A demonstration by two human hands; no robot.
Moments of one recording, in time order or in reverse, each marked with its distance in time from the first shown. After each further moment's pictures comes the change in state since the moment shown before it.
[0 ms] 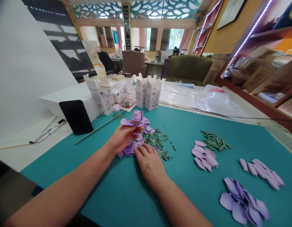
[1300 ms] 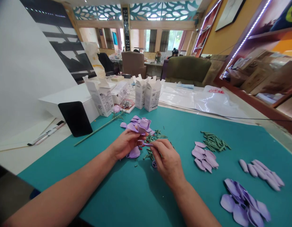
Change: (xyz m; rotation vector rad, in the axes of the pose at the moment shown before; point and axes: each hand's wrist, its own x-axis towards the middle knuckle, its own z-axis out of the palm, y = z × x) left_hand -0.003 -0.009 0.005 -0.012 -0.125 -0.140; right_hand 0.001 0.022 -0.059 0.323 0.276 0.266
